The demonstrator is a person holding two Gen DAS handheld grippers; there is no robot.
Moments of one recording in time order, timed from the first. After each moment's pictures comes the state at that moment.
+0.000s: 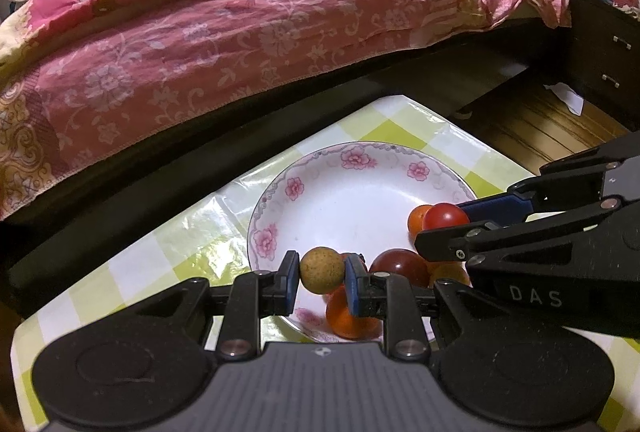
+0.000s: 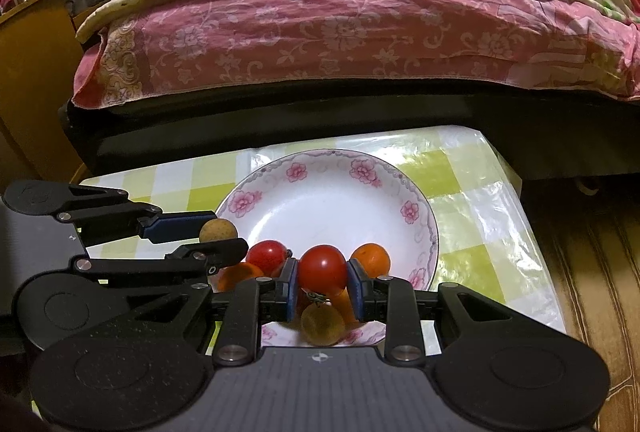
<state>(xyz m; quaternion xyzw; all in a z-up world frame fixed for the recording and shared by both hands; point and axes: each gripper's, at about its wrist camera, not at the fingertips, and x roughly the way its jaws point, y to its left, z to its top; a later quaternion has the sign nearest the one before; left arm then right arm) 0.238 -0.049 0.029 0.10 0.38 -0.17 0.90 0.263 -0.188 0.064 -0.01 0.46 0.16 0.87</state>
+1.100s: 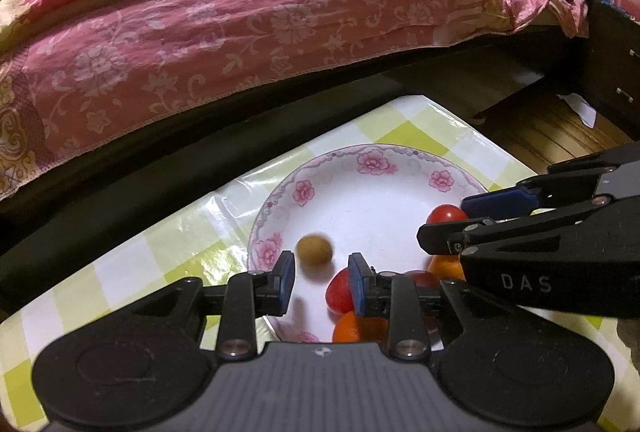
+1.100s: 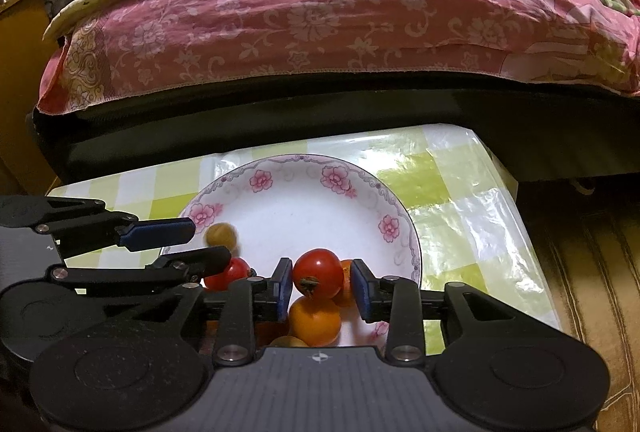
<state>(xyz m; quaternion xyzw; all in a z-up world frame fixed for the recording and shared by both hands) 0.264 -0.051 0.015 0.08 0.39 -0.15 0.90 0.293 -0.195 0.044 -0.01 0.46 0.14 0.87</state>
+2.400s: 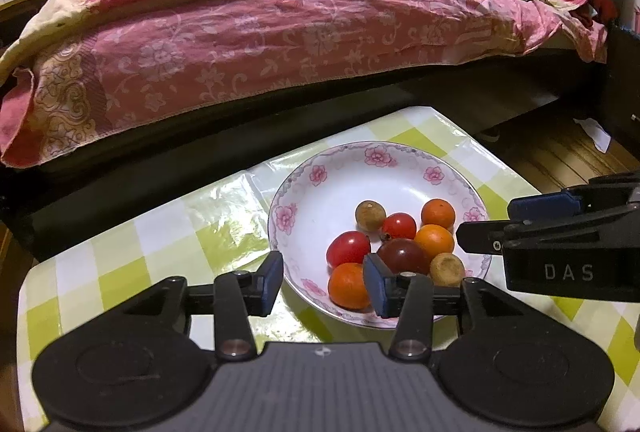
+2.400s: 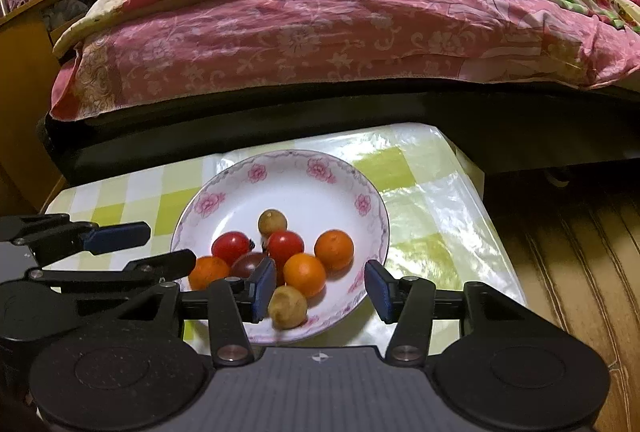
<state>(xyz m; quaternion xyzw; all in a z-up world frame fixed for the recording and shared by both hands) 0.212 -0.042 0.034 0.05 0.38 -0.11 0.92 0.241 -0.207 0.069 0.00 0.45 0.12 0.89</state>
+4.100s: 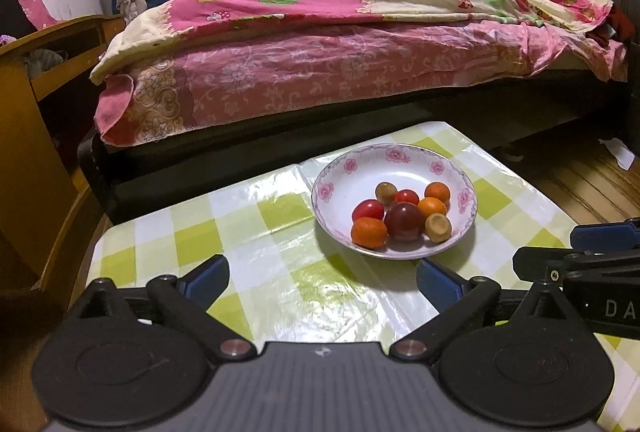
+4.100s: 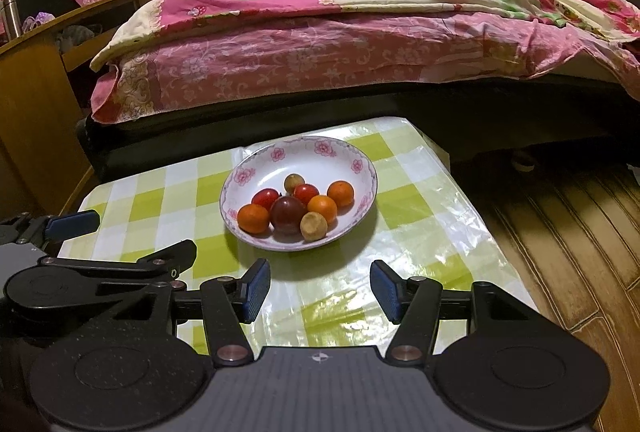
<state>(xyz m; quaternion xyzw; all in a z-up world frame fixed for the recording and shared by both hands) 0.107 -0.034 0.059 0.06 0.33 -0.04 0.94 0.127 -0.205 0.108 0.01 0.41 0.08 0.91</state>
